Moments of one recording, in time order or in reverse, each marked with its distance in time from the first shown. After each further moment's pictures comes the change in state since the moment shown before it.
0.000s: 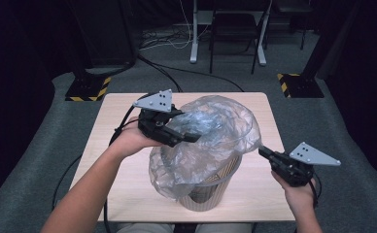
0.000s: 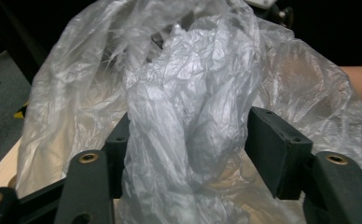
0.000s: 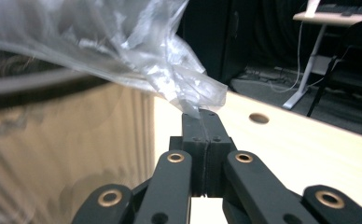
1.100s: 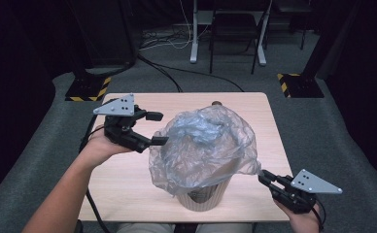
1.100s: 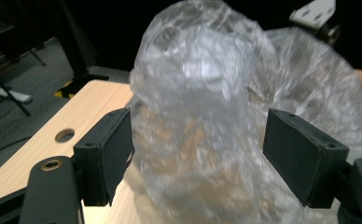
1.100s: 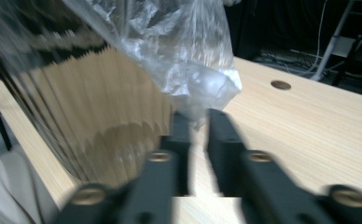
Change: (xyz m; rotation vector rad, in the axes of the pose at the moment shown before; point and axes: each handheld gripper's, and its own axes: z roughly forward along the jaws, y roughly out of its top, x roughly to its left) left arm -0.010 -0.041 -0.066 -0.010 0.150 -0.079; right arm 0.020 -0.043 -0.031 0.036 0.053 0.002
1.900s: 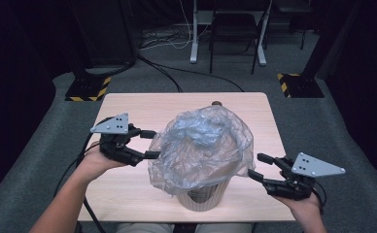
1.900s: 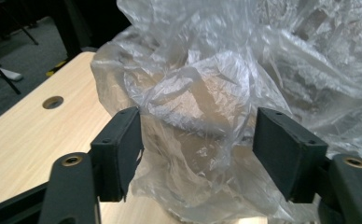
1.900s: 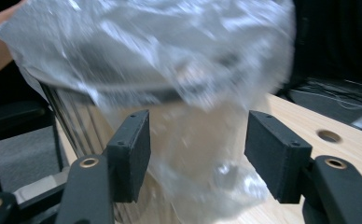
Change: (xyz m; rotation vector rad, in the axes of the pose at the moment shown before) left arm -0.005 -0.050 0.000 0.038 -0.024 -0.041; right arm 0.003 0.054 0.014 -0.056 0.193 -0.050
